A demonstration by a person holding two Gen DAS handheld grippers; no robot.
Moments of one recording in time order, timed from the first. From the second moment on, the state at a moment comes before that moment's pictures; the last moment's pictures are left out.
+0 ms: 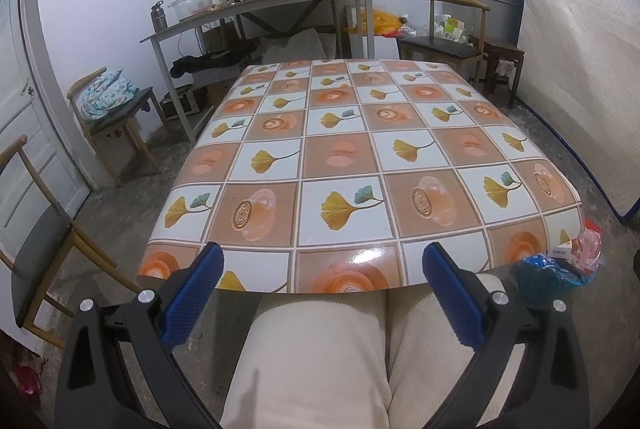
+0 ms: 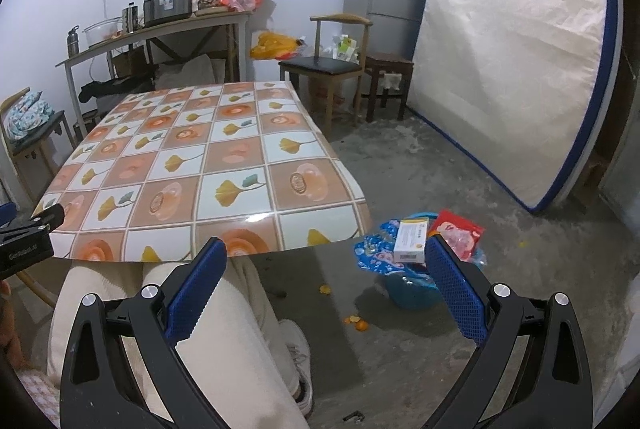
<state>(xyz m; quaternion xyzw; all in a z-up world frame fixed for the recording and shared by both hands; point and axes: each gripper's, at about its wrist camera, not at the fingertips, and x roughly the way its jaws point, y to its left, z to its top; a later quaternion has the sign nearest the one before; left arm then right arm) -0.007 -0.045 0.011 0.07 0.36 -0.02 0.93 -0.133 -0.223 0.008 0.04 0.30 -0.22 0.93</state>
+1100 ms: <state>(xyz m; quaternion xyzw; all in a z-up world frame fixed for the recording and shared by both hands) -0.007 -0.044 0.007 0.07 0.38 -0.01 0.92 -0.136 -0.222 0.009 0.04 0.30 -0.22 0.93</state>
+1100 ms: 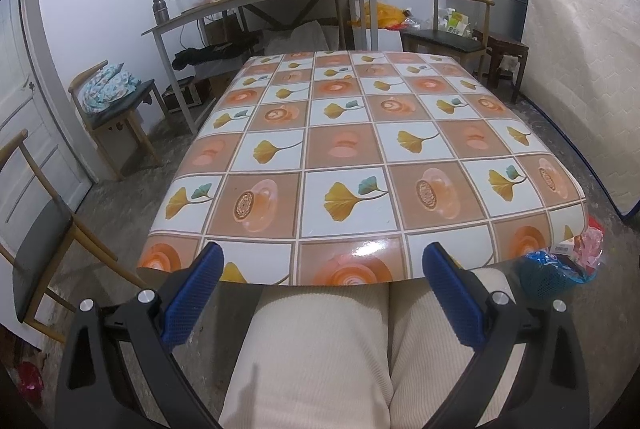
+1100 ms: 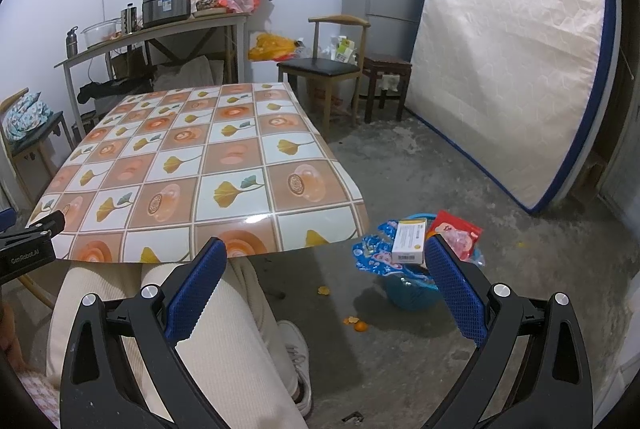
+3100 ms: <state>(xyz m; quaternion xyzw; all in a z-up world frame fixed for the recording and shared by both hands) -0.006 -0.043 0.007 0.07 0.38 -0.01 0.92 -0.134 -0.219 0.009 0.03 0.30 -0.22 0.93</state>
